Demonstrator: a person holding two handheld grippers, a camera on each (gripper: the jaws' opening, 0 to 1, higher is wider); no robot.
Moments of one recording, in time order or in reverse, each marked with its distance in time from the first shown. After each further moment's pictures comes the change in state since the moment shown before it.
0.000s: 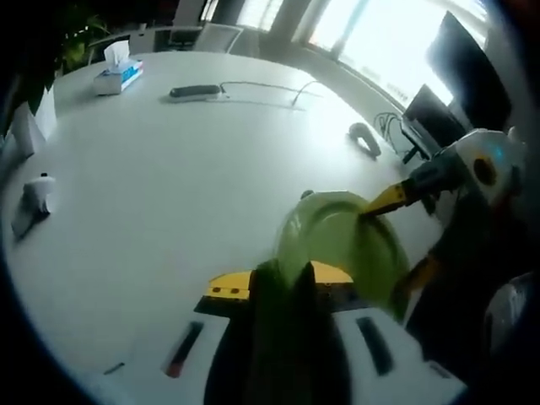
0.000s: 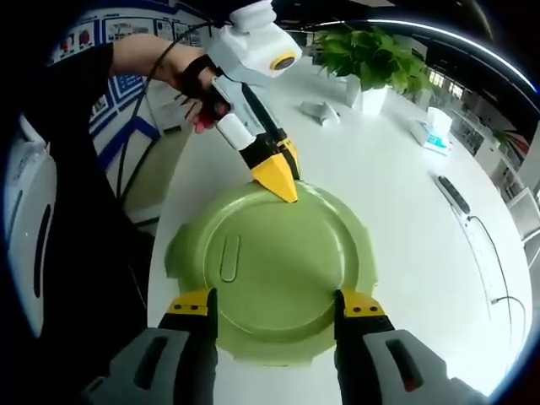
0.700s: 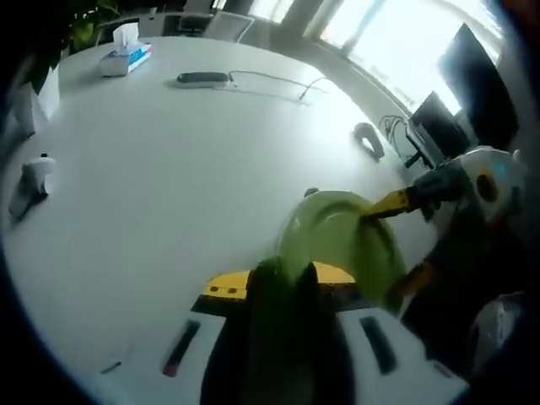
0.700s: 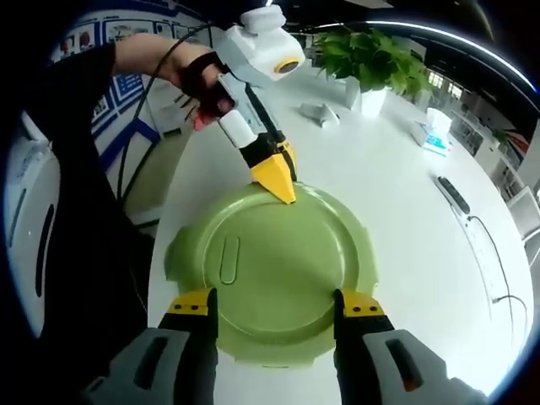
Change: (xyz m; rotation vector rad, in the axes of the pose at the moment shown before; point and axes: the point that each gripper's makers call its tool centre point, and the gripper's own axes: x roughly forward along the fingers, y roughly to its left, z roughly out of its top) left arm -0.003 -0.007 -0.003 -0.085 0.088 0.015; right arm 0.001 0.000 0.002 0.006 -0.011 -0.001
